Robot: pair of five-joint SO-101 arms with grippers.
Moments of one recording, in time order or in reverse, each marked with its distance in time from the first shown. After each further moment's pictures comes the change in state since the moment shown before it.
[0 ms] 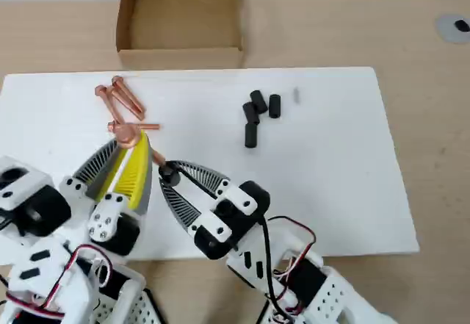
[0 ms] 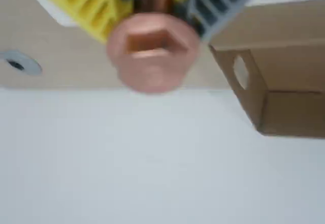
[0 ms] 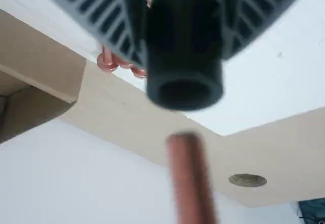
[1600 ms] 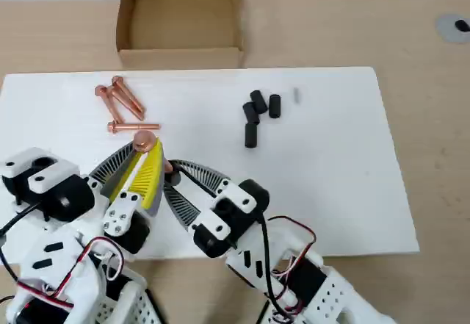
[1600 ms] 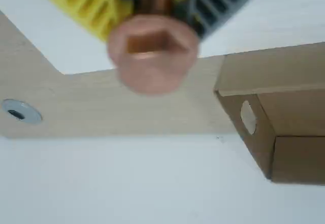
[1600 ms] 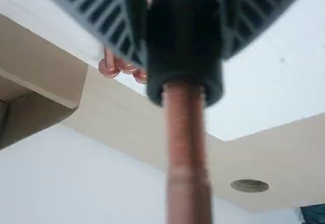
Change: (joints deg) left arm 1.8 -0.1 4.6 1.8 -0.7; right arm 0.2 0.0 0.0 0.1 0.0
